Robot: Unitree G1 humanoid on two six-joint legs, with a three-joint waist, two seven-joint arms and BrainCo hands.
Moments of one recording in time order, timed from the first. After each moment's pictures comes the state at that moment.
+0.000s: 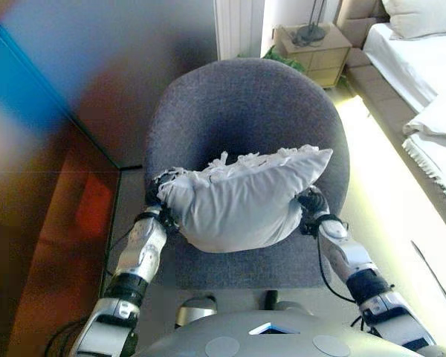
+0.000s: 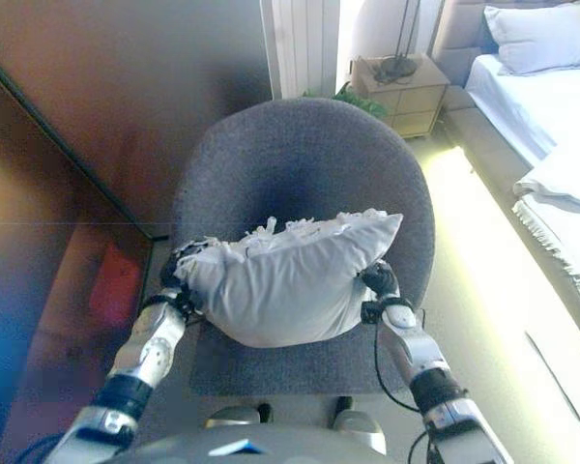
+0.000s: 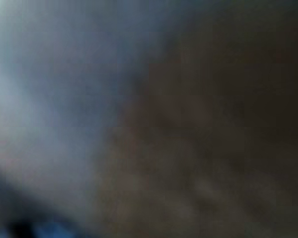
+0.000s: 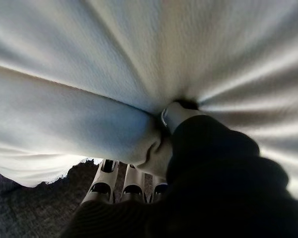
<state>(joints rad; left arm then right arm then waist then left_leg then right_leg) -0.21 0.26 -0.20 0.56 -0.64 -0.11 0.16 -0.25 -0.34 0.31 0.52 0.50 0.16 -0.26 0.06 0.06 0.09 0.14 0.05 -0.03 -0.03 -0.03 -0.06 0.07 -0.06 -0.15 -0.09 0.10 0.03</state>
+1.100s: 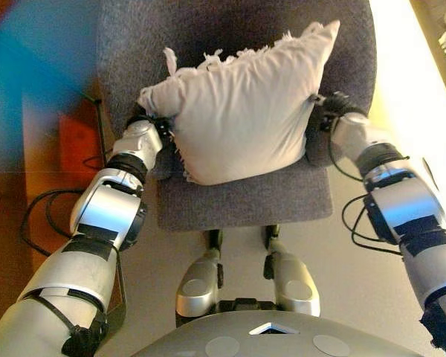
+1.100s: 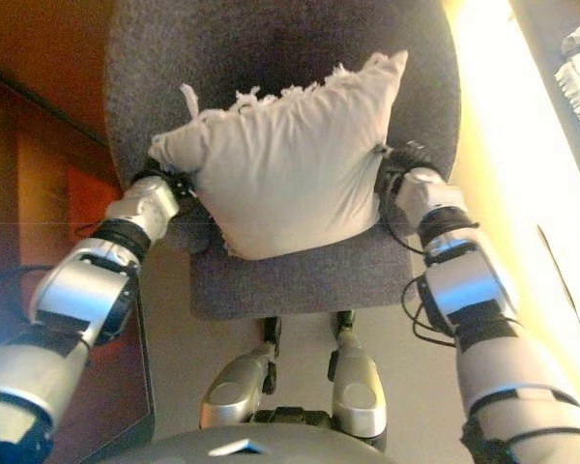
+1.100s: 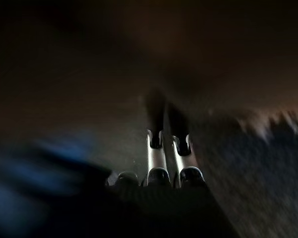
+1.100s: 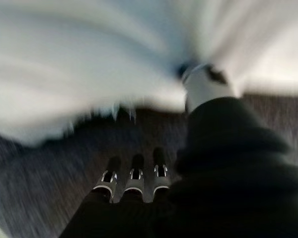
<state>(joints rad) -1.00 0.42 -0.33 1.25 -0.82 0.07 0.27 -1.08 -0.50 0.36 1.21 0.81 0.21 -0.25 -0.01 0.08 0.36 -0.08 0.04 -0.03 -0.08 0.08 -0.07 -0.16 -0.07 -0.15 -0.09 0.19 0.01</state>
